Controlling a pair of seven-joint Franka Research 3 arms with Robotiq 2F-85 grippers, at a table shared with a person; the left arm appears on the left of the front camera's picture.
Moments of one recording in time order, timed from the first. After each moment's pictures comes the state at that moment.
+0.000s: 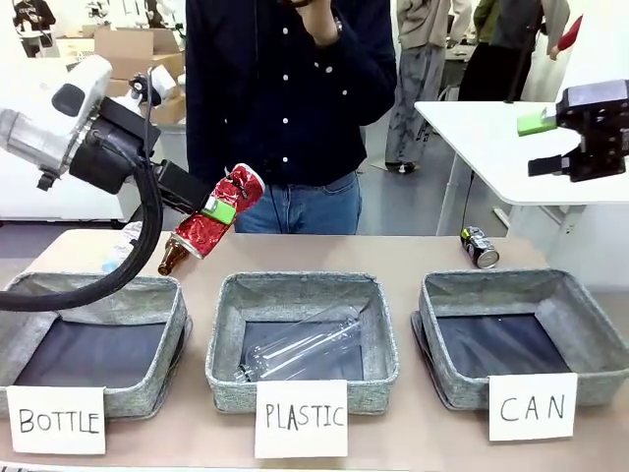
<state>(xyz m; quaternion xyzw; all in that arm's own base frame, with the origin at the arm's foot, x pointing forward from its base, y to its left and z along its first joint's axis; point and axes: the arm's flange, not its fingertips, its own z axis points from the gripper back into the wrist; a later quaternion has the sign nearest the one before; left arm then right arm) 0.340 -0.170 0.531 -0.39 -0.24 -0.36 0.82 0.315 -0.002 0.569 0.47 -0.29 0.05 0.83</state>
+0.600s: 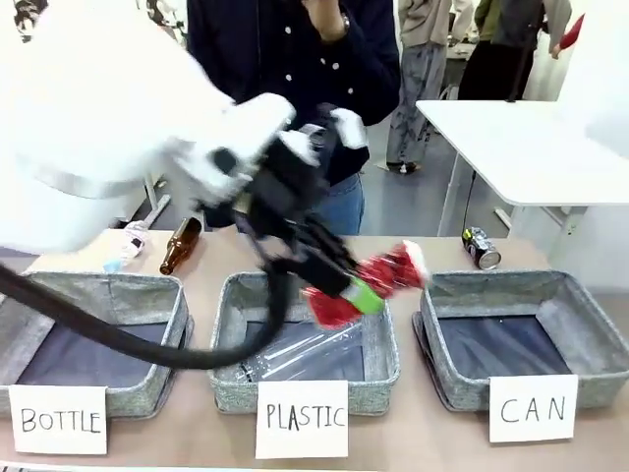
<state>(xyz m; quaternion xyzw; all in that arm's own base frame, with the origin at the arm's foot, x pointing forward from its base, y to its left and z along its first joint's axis) 0.243 -0.392 0.533 -0.35 -0.22 -0.66 0.63 0.213 -0.154 0.618 0.35 -0.39 -0.17 0.84</state>
